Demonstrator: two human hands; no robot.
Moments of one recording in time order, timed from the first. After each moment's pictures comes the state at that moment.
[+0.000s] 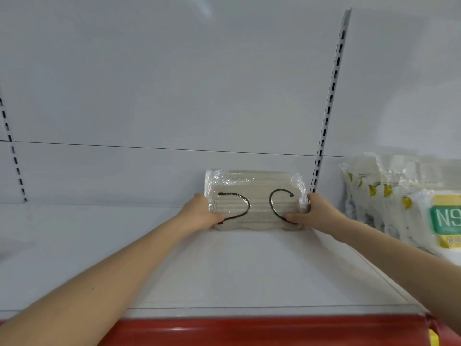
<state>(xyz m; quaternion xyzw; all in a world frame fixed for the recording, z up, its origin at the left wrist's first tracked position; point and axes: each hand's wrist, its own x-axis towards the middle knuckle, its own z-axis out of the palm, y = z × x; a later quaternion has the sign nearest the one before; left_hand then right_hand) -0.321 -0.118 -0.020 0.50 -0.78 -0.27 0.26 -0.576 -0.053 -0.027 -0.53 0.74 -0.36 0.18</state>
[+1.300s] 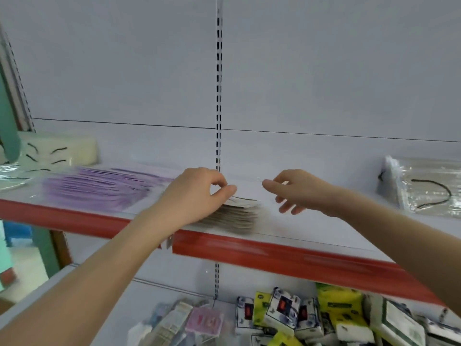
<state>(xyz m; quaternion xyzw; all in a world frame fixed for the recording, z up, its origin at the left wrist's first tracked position) 0.079 -0.057 0.004 0.53 -0.79 0.00 0.31 -0.126 -0.061 0.015 -0.70 0.62 -0.26 0.23</state>
